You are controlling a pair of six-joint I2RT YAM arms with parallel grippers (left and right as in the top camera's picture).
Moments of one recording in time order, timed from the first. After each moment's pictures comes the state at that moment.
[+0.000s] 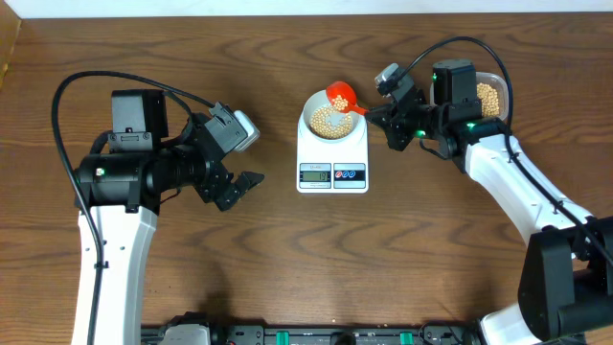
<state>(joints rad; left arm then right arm) 0.01 1.25 1.29 -1.11 0.59 0.82 0.23 1.70 1.14 -0.21 -0.63 -0.30</state>
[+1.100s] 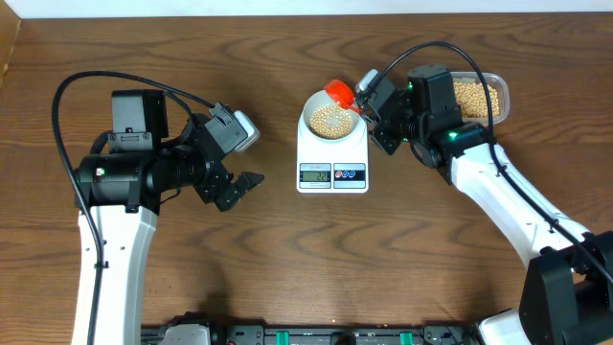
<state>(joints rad) 0.01 1.25 1.29 -1.11 0.59 0.82 0.35 1.64 1.14 -0.24 -0.34 -0.43</state>
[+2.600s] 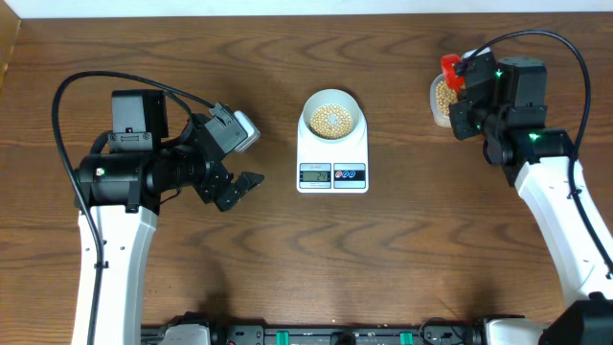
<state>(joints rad) 0.01 1.25 1.29 -1.11 0.59 0.82 0.07 1.47 1.14 -0.41 -0.06 -0.25</state>
